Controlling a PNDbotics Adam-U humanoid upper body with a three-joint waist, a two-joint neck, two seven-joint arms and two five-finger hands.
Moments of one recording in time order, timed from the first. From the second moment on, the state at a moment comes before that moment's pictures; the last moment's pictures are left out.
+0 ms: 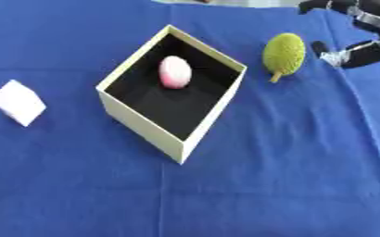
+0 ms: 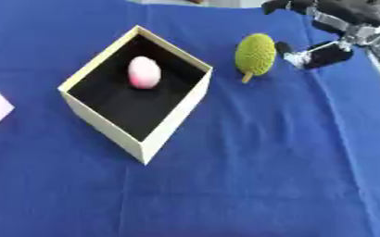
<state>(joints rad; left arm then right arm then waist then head) -0.52 0.38 -0.07 -1.98 0.27 -0.25 -0.01 -0.58 -0.97 0.01 -1.38 0.44 -0.58 0.23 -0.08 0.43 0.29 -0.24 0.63</state>
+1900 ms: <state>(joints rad) -0.55 0.39 -0.06 -1.98 0.27 -0.25 -0.02 -0.62 -0.95 0.02 -1.30 0.81 -0.58 0.18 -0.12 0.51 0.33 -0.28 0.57</state>
